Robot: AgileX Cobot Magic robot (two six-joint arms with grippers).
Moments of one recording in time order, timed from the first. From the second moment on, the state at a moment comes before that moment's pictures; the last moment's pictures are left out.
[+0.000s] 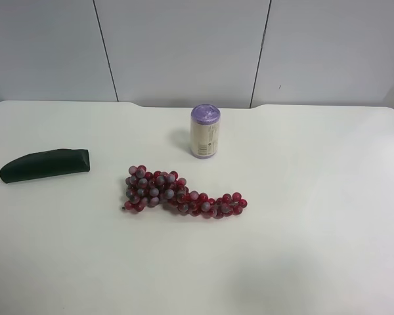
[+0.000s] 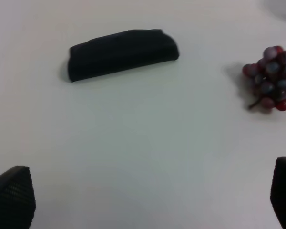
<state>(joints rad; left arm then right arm) 0.28 0.01 -0.61 -0.19 1.19 0.21 0.20 0.00 -0.51 0.17 1.08 -0.18</state>
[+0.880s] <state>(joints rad) 0.11 -0.01 -0.51 -0.13 1.07 0.14 0.20 0.00 -0.51 0.17 1.08 -0.18</state>
